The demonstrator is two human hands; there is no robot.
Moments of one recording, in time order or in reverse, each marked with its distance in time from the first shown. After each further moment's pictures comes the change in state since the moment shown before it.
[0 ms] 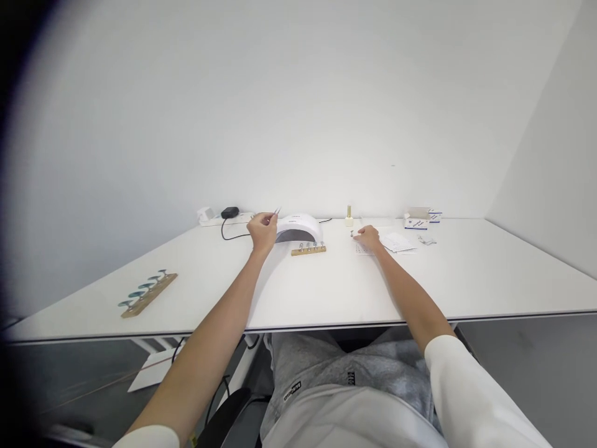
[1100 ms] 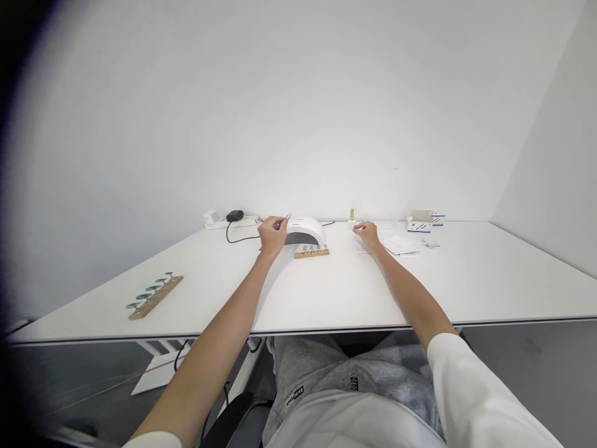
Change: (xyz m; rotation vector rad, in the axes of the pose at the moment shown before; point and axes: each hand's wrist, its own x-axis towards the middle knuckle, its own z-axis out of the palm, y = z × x) left_hand -0.006 0.006 0.001 0.062 -0.123 0.111; right_hand 0.012 -0.016 0.010 0.134 0.124 -0.120
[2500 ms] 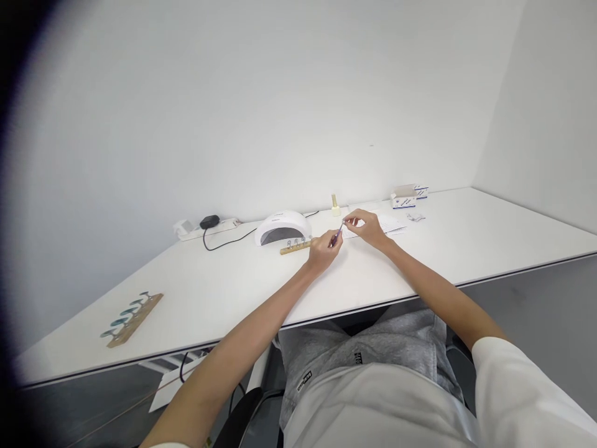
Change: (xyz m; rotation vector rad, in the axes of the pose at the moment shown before) left_hand -0.111 0.107 0.083 -0.139 -0.183 0.573; right_hand -0.094 -0.024 -0.067 0.312 0.116 -0.587
